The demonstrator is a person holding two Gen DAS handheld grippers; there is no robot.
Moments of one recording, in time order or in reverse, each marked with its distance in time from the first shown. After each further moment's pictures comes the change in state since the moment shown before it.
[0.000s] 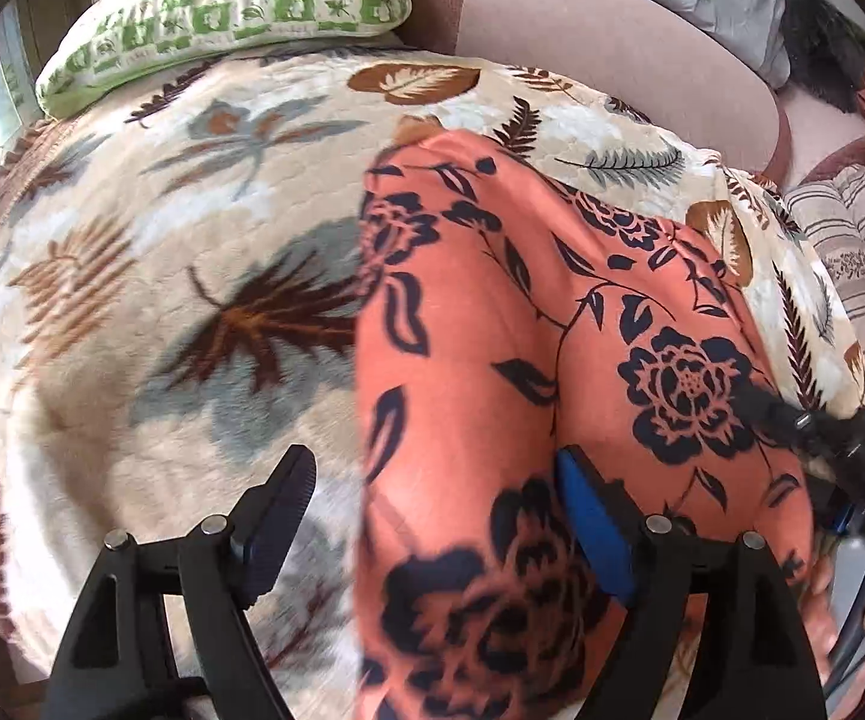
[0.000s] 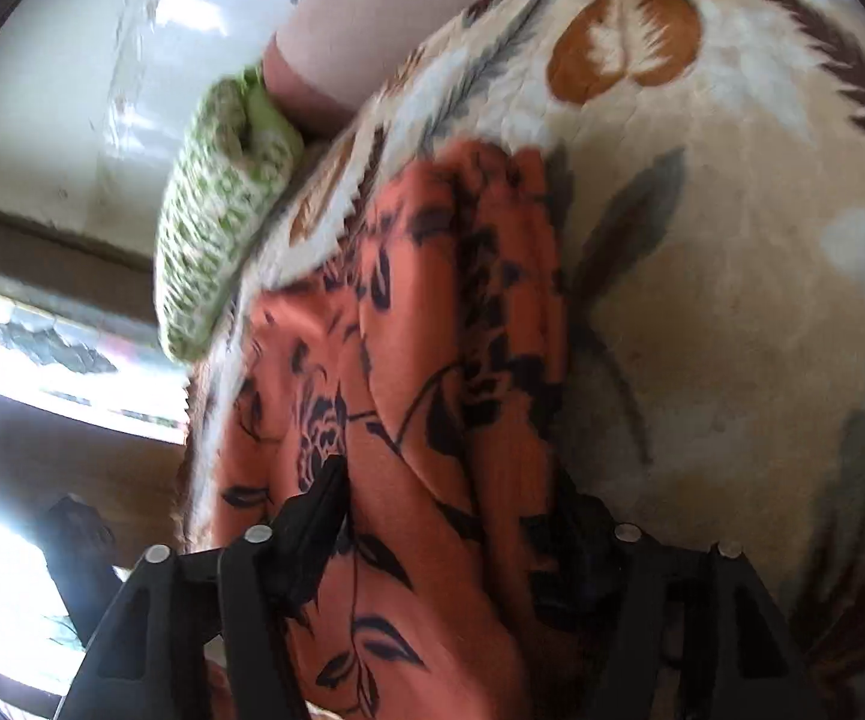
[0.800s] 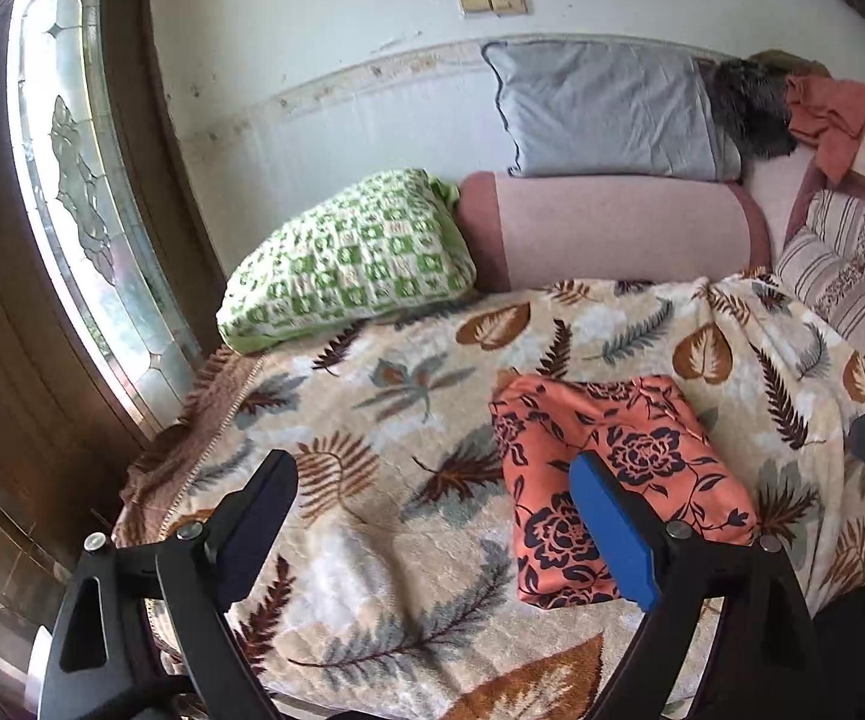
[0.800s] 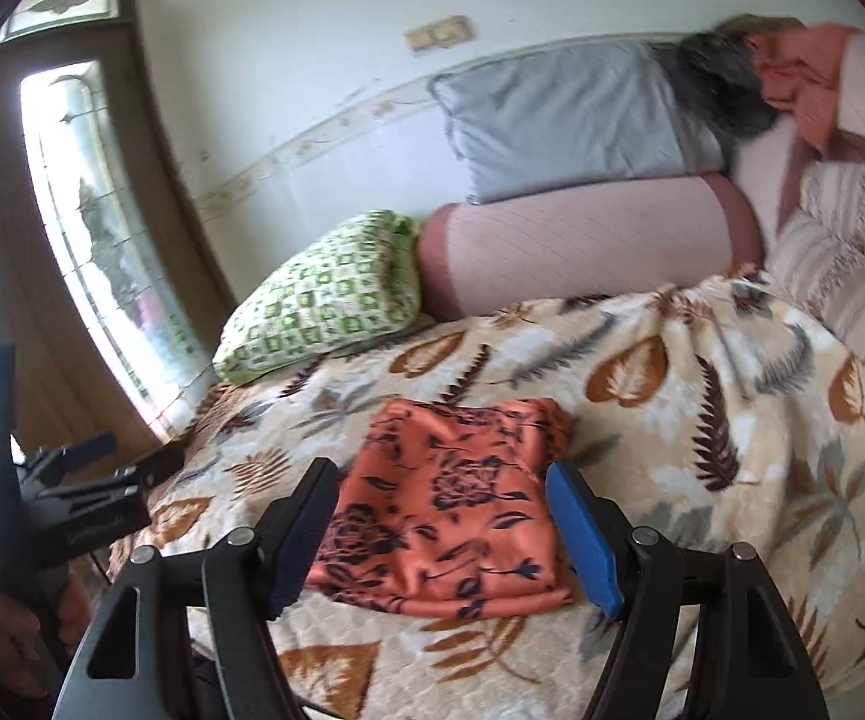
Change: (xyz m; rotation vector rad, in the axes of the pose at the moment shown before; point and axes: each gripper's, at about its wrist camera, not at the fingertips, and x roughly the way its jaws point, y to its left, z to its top) left arm -0.230 -0.018 -0.063 0.164 -0.515 0.284; right arm -0.198 0.150 -0.142 -0.545 -0.443 -0.152
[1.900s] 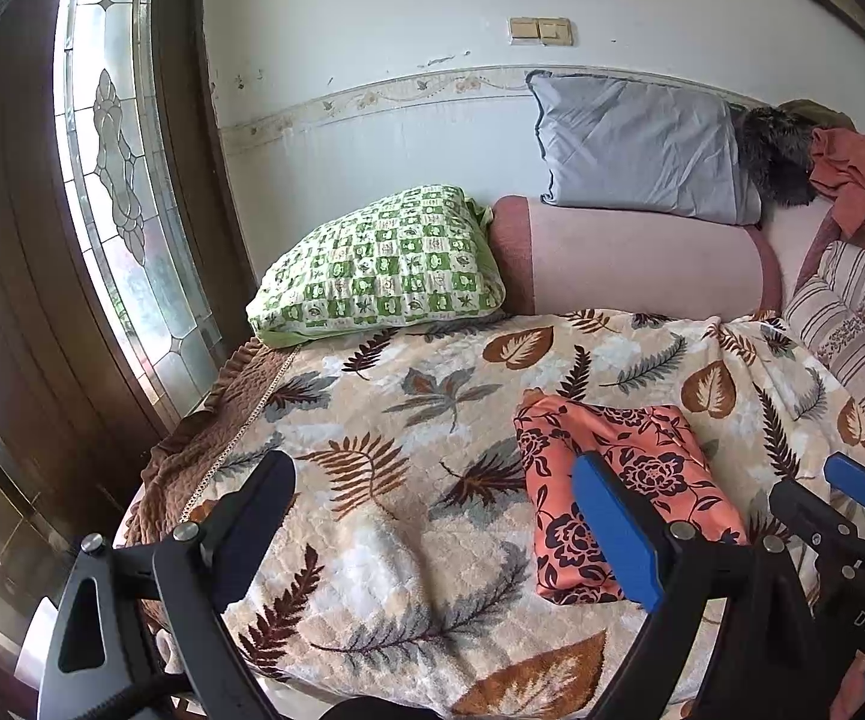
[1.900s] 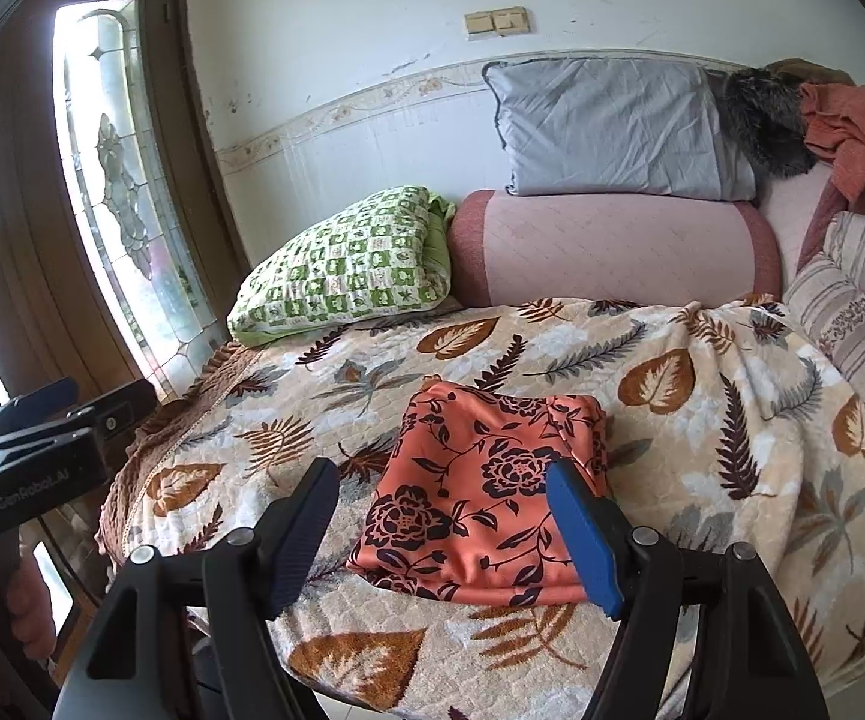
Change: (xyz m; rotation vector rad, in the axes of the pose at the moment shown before) left arm -0.029 0.033 -0.002 -0.094 -0.019 0.011; right arm 0.011 0.066 -0.005 -0.092 0.047 -0.056
